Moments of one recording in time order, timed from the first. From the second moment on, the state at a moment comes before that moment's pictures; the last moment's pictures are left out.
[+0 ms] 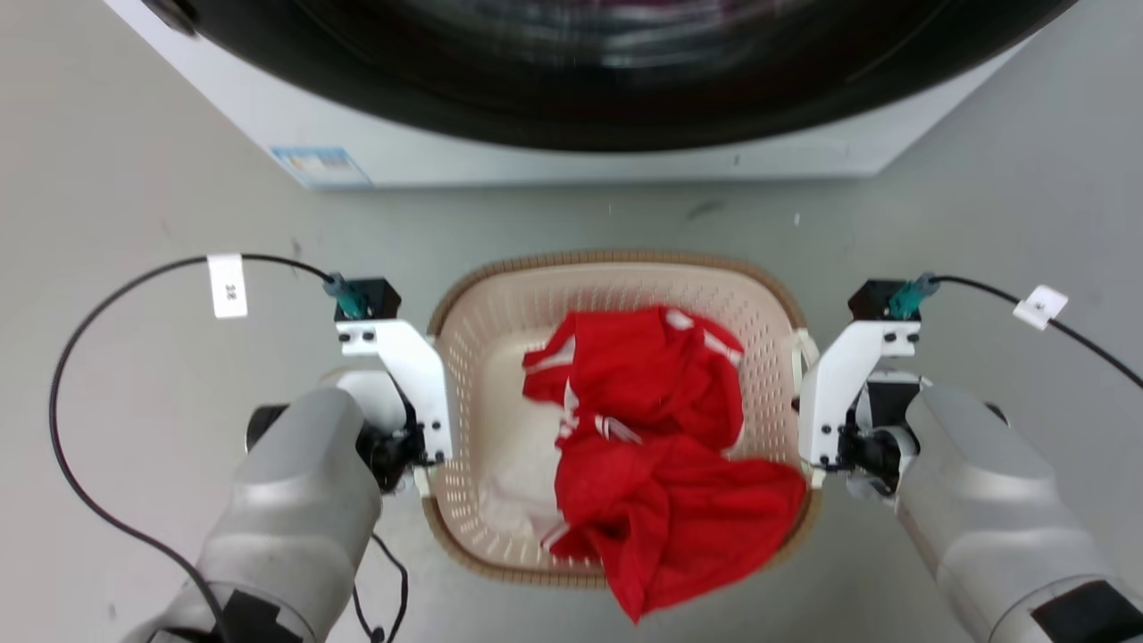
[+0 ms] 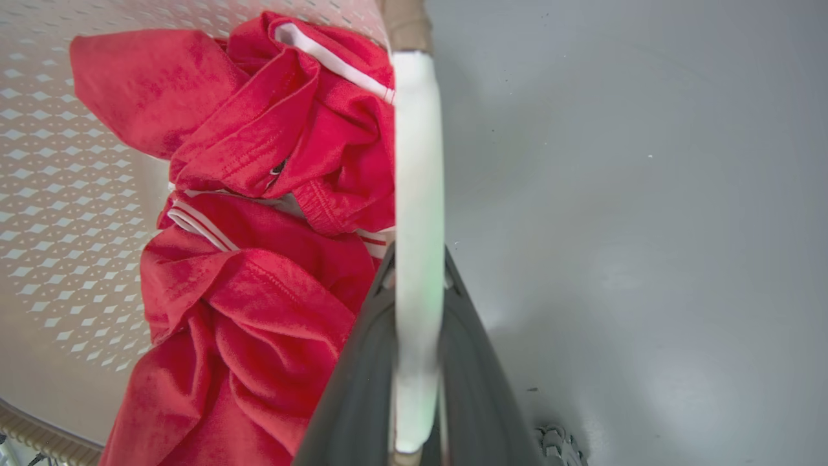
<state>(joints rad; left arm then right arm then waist) -0.88 0.11 -0.55 1.23 -0.75 -0.12 0.33 -0.86 -0.07 0.42 1.27 0.59 0.13 0.34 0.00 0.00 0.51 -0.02</state>
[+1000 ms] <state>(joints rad) -0.69 0.14 -0.68 1.20 -0.92 -0.12 0.59 -0.69 -0.07 0.44 1.29 0.74 0.12 0.66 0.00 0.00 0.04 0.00</state>
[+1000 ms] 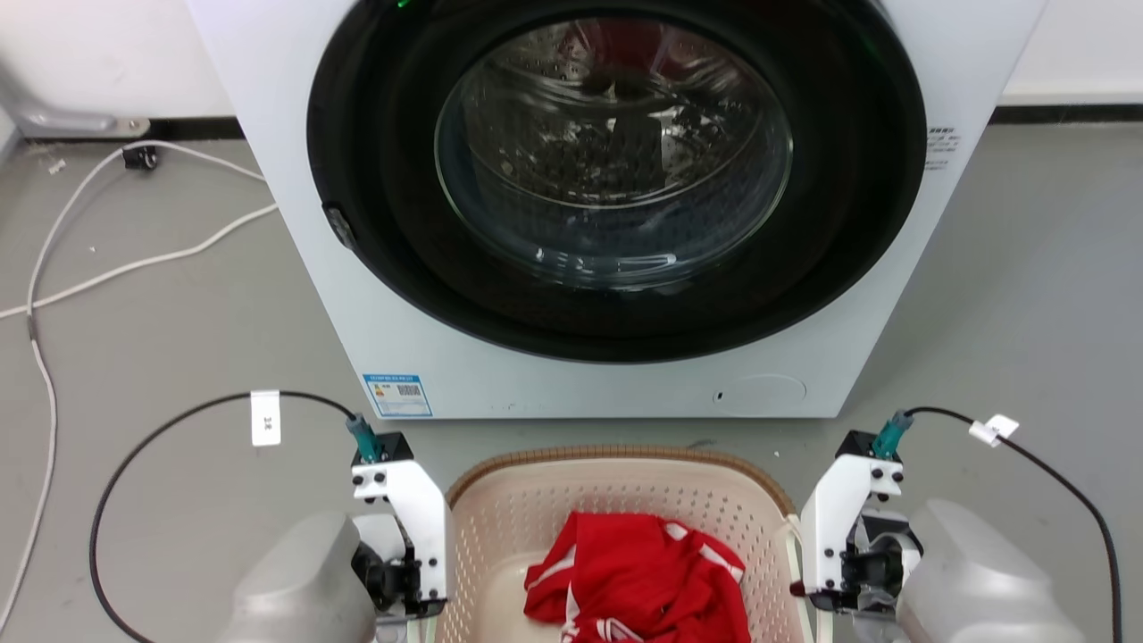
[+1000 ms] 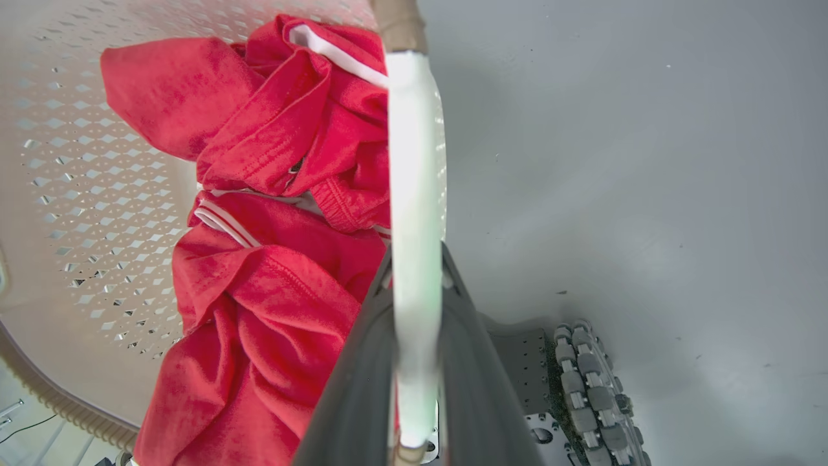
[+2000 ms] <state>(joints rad) -0.64 0.13 -0.73 1.22 -0.99 -0.12 0.56 -0.66 -0.07 0.40 1.29 0.70 0.12 0.66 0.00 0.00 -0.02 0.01</state>
